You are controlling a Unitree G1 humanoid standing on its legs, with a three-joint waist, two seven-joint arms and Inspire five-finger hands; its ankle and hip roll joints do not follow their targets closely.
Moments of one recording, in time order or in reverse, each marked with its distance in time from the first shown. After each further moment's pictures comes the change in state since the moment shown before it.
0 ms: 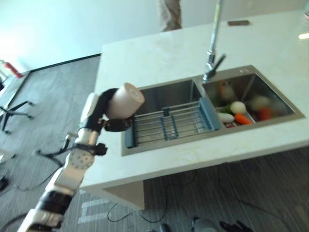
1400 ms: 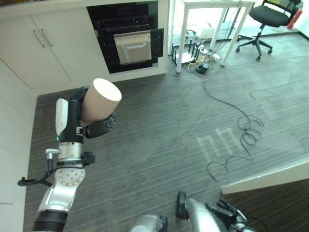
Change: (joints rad) left arm 0.062 -0.071 0.088 0.006 0.066 -0.142 0.042; right arm -0.087 -0.011 -0.028 -0.036 -0.074 0.016 0.059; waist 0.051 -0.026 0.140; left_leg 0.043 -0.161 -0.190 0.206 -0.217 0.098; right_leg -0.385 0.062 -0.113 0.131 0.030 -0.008
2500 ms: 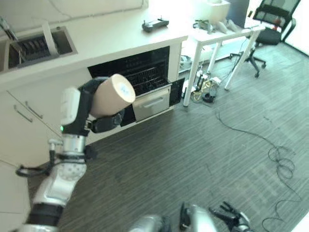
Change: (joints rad) left arm -0.050 0.140 -0.015 -0.031 0.154 0.015 0.067; right arm -0.026 0.031 0.036 0.023 0.039 -0.032 -0.022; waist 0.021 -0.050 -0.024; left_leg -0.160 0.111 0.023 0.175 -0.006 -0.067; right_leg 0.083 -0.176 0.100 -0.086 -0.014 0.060
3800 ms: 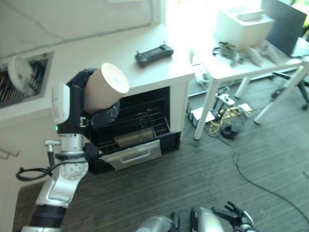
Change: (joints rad) left arm -0.023 -0.084 0.026 -0.070 -0.004 0.042 0.077; right arm 0.035 -0.027 0.027 -0.029 -0.060 -0.032 -0.043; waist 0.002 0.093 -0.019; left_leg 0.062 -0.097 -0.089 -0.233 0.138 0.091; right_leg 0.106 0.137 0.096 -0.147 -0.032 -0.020
